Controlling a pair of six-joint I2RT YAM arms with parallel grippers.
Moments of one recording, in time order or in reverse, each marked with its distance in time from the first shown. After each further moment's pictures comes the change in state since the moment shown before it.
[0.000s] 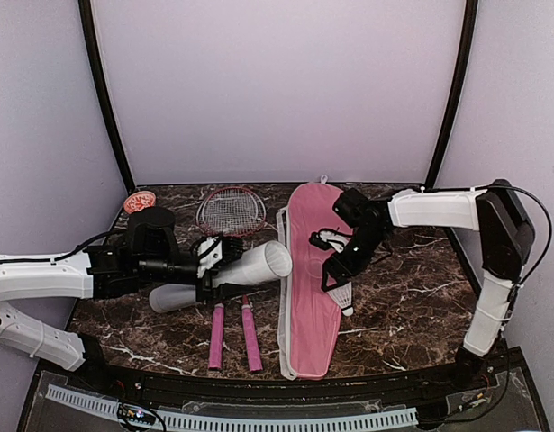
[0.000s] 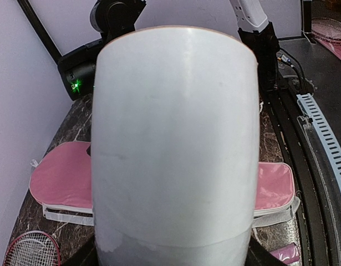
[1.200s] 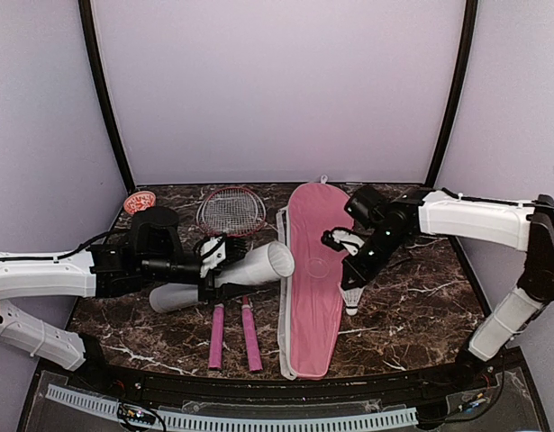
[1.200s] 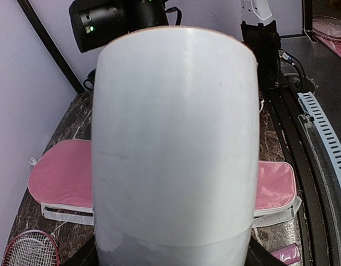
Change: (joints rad) left arm 0.000 0.022 0.014 -0.006 -0.005 0.002; right arm 0.087 -0.231 -0.121 -0.083 0.104 0.123
